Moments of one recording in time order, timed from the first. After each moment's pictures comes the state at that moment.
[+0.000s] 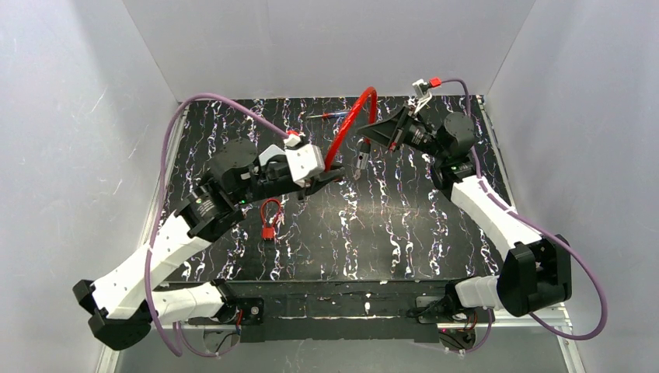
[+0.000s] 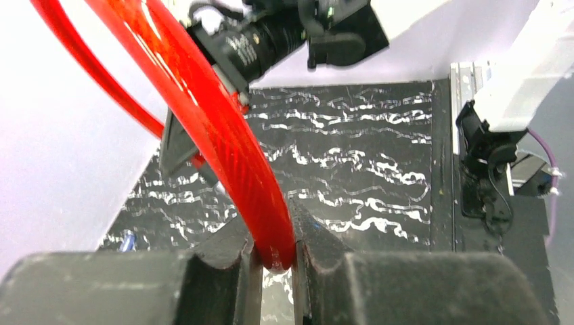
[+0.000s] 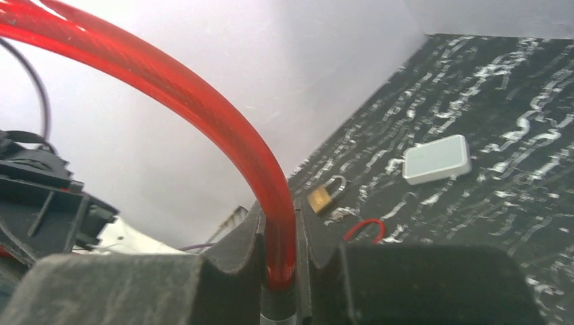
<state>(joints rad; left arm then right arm) -0.84 1.03 1.29 -0.33 0.42 0.31 0.34 1.32 1.03 0.48 -0.79 0.84</state>
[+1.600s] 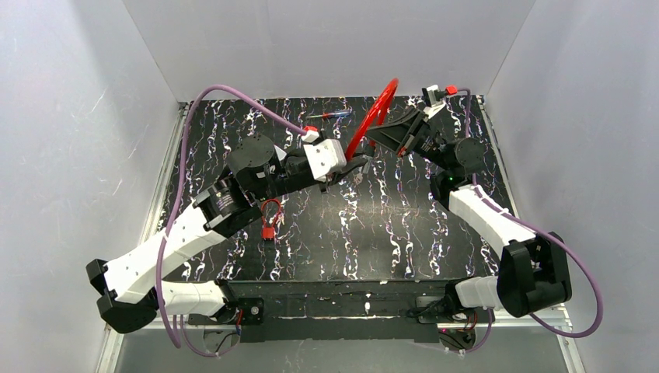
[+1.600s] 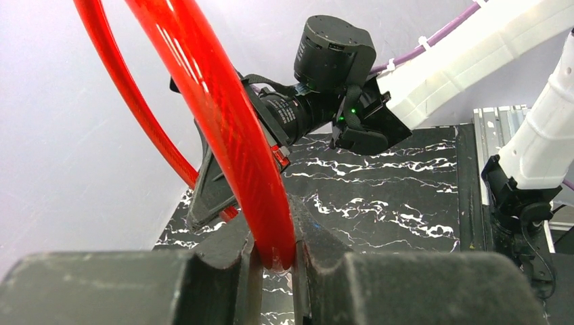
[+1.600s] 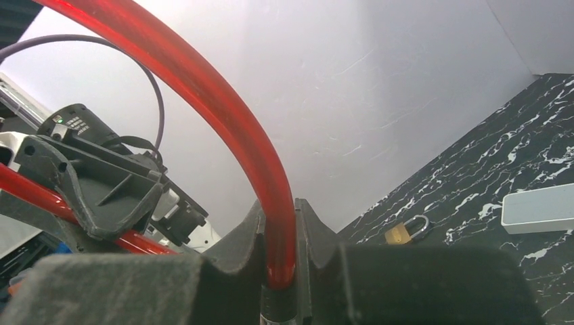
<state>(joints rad) -0.99 1.16 1.39 -0.16 0.27 0.36 0.34 1.32 0.87 1.07 -0.81 1.27</state>
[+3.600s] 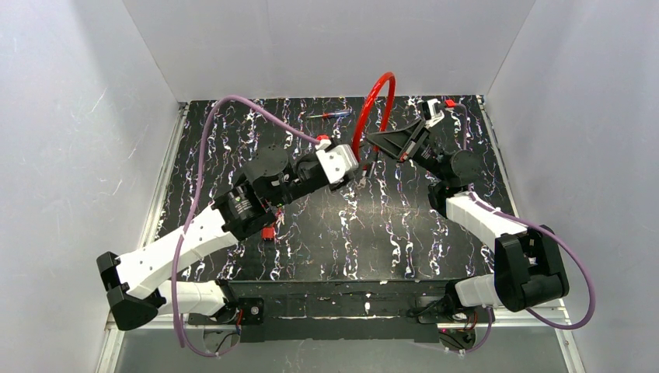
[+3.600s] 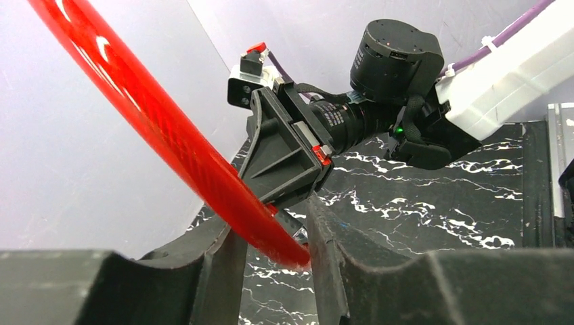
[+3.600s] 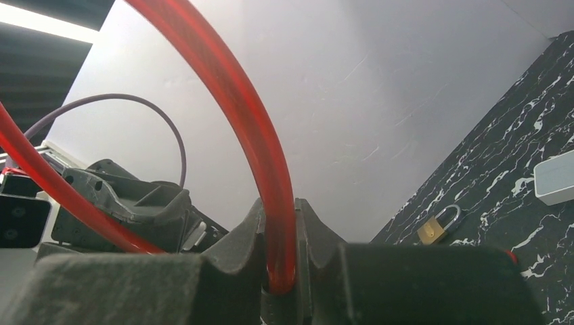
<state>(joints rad) -1.01 1.17 1.25 0.02 0.11 0.42 0.32 1.35 0.74 1.21 -0.73 1.47</state>
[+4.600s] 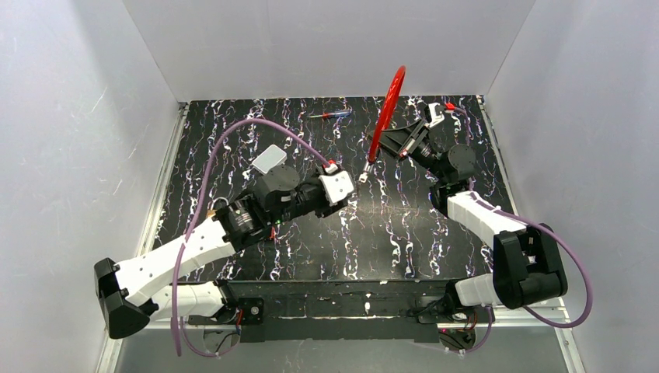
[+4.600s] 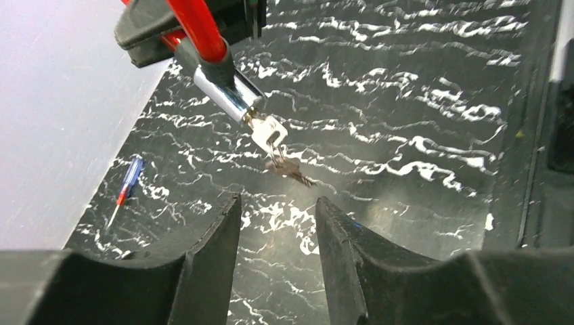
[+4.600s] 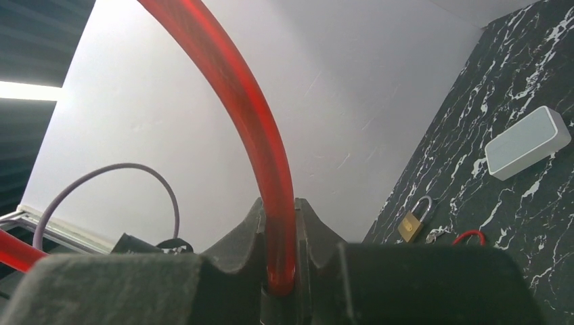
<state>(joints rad) -0.99 1.09 1.06 -0.18 0.07 0.39 0.29 1.36 0.72 1.06 -0.67 1.46</state>
